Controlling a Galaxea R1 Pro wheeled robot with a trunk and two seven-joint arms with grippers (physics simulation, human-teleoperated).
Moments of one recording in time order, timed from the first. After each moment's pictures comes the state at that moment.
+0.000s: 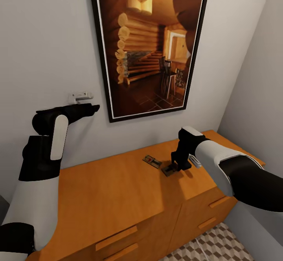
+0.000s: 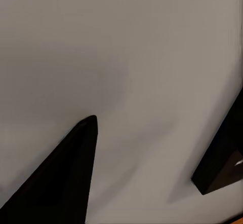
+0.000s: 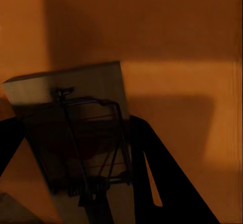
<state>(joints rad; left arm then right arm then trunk) -0.97 0.04 -0.02 -1.60 0.28 1.04 0.18 -1.39 0.07 0.29 -0.06 -1.78 0.25 -1.26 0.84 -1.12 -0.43</state>
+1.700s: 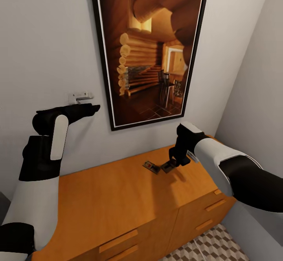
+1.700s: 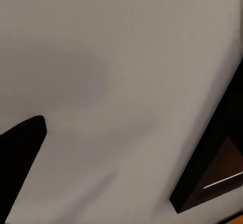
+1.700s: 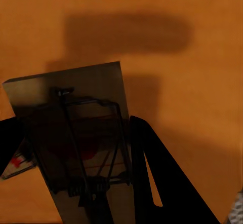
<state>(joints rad) -0.97 0.04 -0.02 -1.60 0.28 1.04 0.18 -1.39 0.08 0.31 -0.15 -1.77 0.32 -1.31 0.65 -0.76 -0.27</state>
